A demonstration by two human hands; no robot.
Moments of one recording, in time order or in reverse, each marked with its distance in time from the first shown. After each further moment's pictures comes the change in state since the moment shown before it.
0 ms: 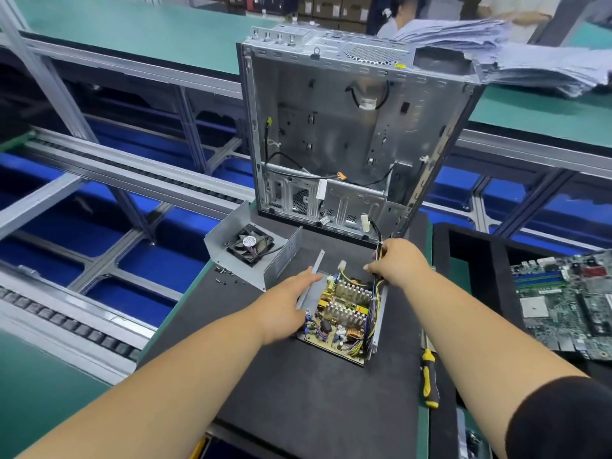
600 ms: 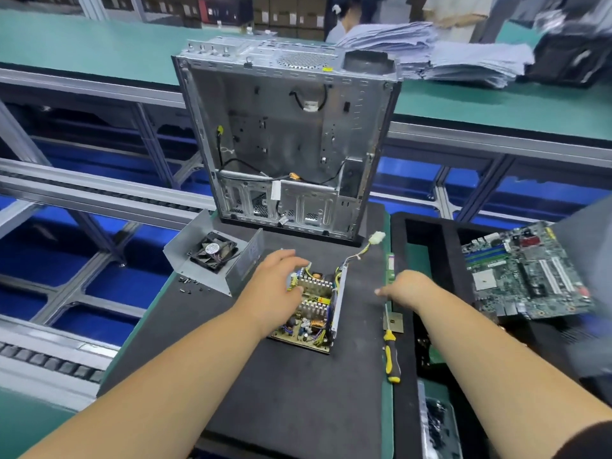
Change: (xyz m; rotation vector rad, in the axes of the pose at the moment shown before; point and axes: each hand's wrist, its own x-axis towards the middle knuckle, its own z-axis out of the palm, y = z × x) left_hand 0.013 0.048 0.023 0.064 0.278 0.148; right_hand -0.038 0.100 -0.009 -0.106 -0.224 0.248
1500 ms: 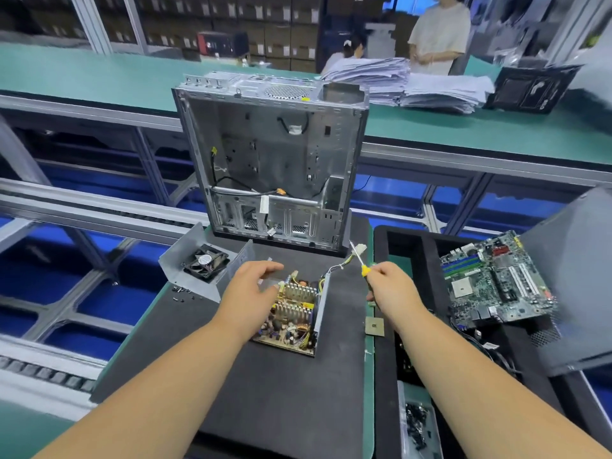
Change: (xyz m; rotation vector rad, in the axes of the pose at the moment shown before) left_hand -0.020 0.010 -0.005 -0.213 0.210 -0.067; right_hand -0.077 -0.002 0.000 0.787 0.322 -0.176
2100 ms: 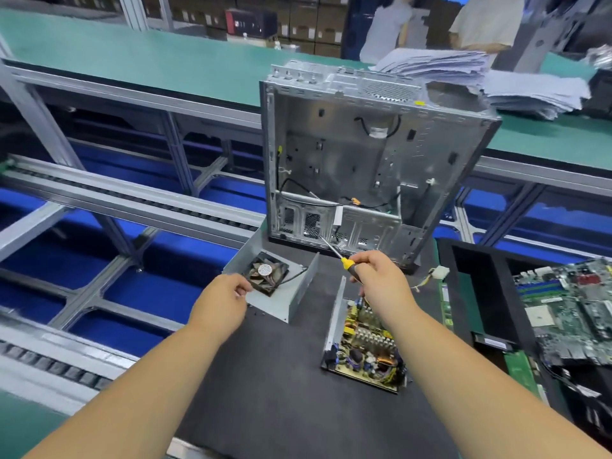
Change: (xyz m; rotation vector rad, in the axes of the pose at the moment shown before) left_hand 0.058 -0.147 -0.130 0.317 0.032 -0.271; right_hand 0.008 -0.114 0.143 0.170 -0.131 -0.094
